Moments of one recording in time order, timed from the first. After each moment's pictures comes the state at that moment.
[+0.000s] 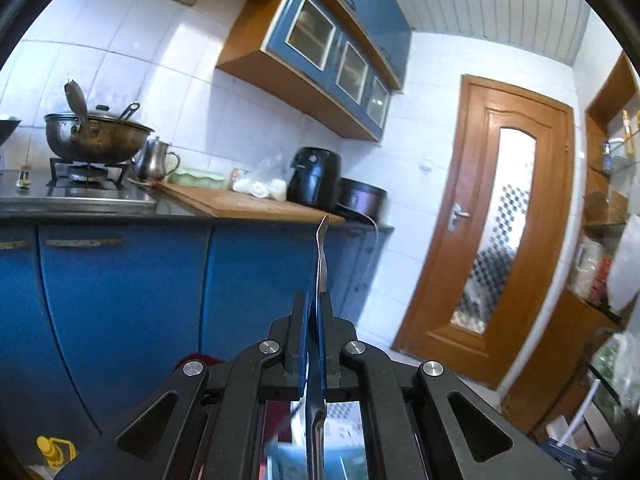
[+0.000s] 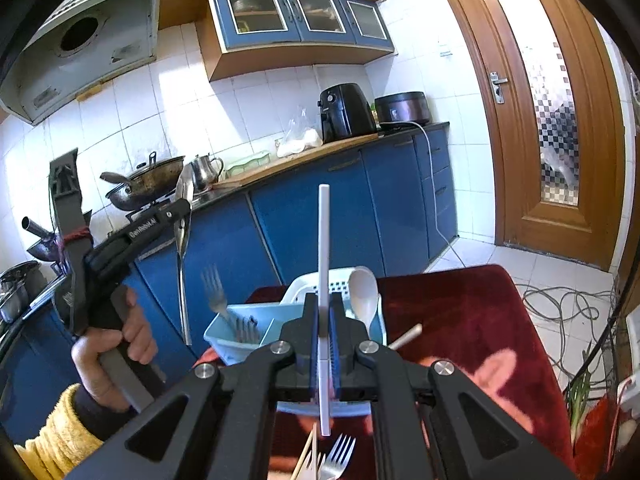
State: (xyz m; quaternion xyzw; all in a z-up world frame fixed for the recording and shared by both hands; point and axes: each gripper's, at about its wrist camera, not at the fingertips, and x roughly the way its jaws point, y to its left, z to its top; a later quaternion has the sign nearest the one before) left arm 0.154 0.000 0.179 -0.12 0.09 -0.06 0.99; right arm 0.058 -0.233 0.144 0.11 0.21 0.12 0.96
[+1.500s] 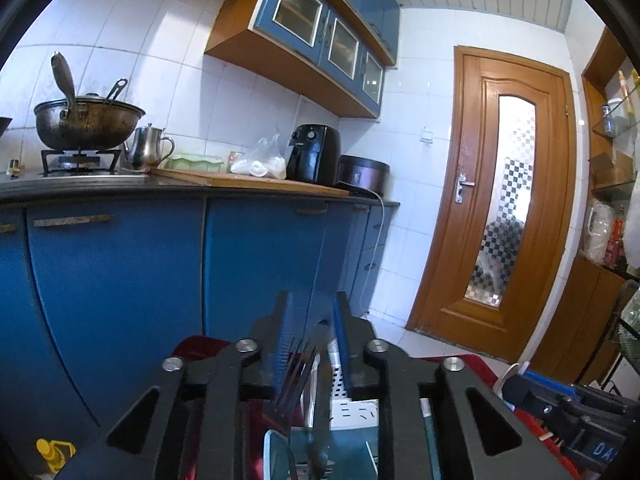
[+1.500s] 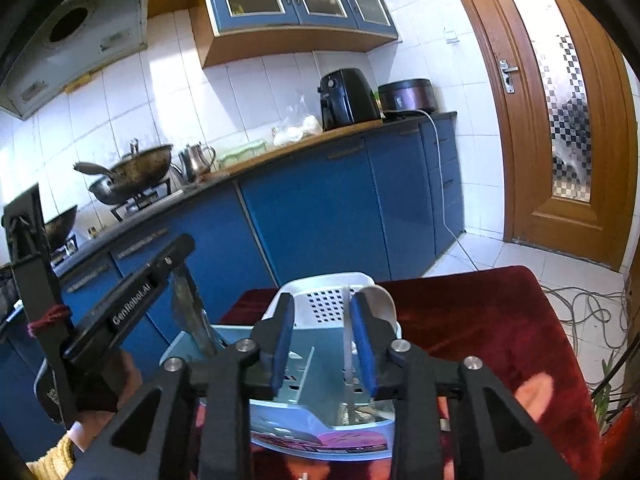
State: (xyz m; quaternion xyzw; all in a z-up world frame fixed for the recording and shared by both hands) left arm 0.173 -0.018 0.122 -0.08 0.11 -0.06 0.99; right arm 0.121 -0.218 0.116 0.11 0.22 0.13 0.96
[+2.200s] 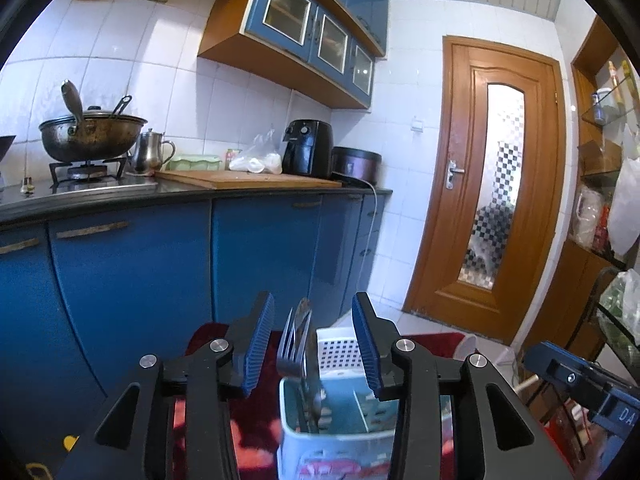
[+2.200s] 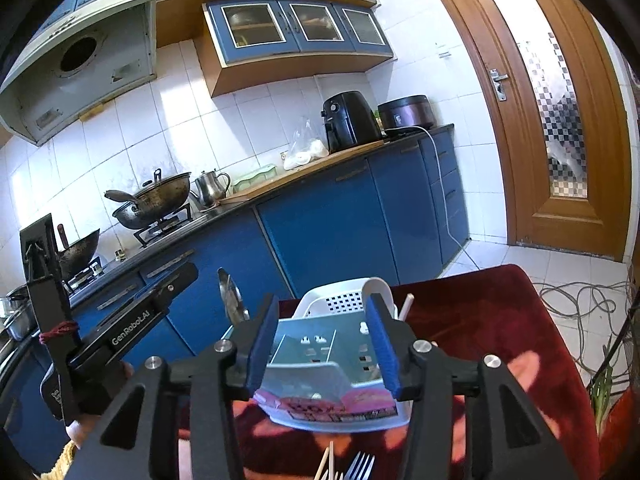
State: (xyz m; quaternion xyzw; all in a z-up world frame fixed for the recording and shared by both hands) left arm 0.111 -0.013 0.150 -0.06 0.14 -0.07 0.99; right arm 0.062 -0.230 0.137 0.15 0.19 0.14 0.96
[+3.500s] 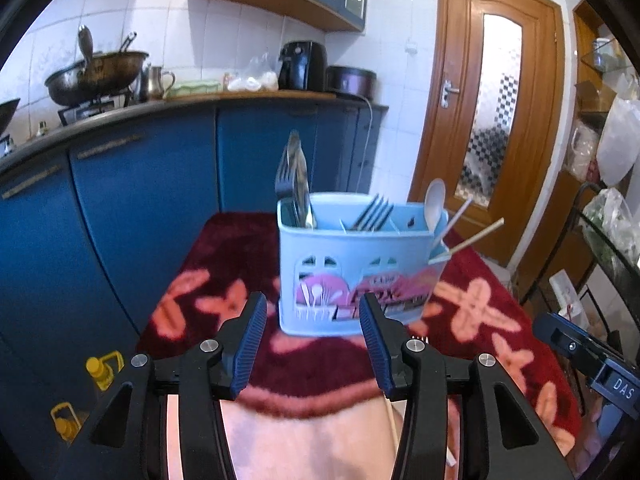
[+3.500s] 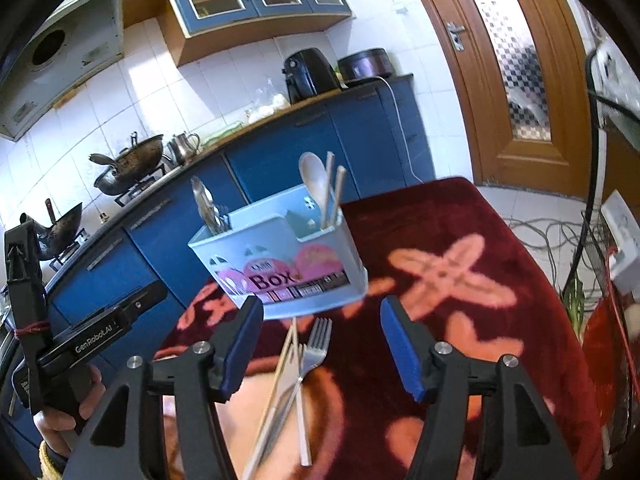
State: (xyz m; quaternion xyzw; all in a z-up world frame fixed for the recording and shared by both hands) left arm 0.027 -0.023 0.095 -0.03 0.29 -0.07 0.95; right arm -0.021 -0.258 0.073 0.17 0.28 0.09 0.94
